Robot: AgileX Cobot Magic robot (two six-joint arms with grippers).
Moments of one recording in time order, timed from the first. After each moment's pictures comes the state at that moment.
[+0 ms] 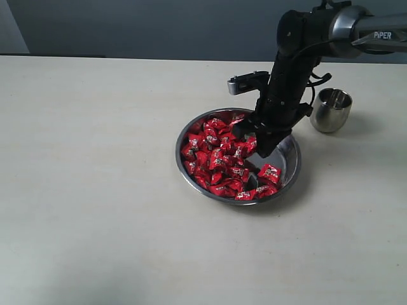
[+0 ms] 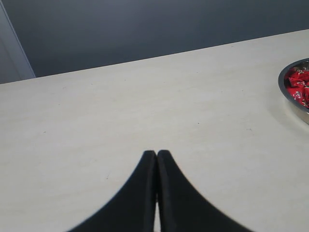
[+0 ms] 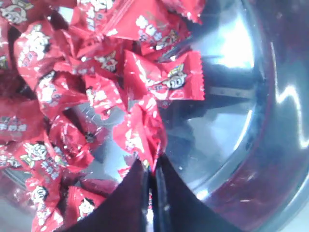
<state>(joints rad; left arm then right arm) -0.06 0.00 0.00 0.14 0.31 -0.05 0.35 2.19 -1.62 0.19 1.15 -0.30</state>
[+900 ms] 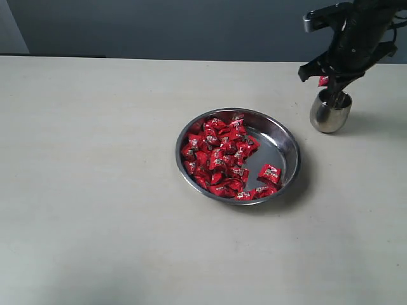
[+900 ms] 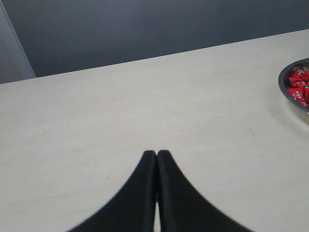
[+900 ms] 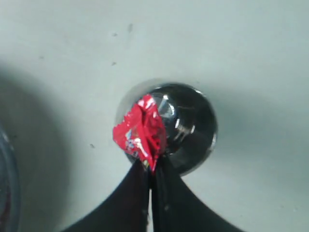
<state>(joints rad) -0.06 0.00 0.00 0.14 0.31 -0.05 0.13 2.07 -1.67 -0.11 1.00 -0.12</state>
